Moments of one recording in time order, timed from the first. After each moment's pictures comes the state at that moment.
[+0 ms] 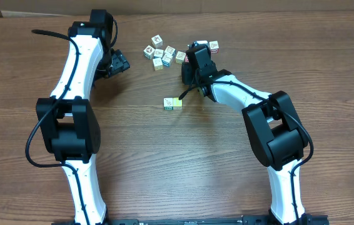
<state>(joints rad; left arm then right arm) -0.05 2.25 2.02 -1.23 -0.15 -0.65 0.46 2.24 1.50 -0.12 0.17 0.33</state>
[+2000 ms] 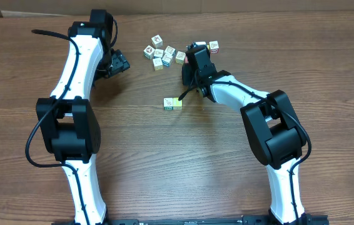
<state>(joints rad) -0.05 2.25 2.02 -1.23 -0.15 -0.65 0.46 2.25 1.50 -0.09 0.13 0.33</state>
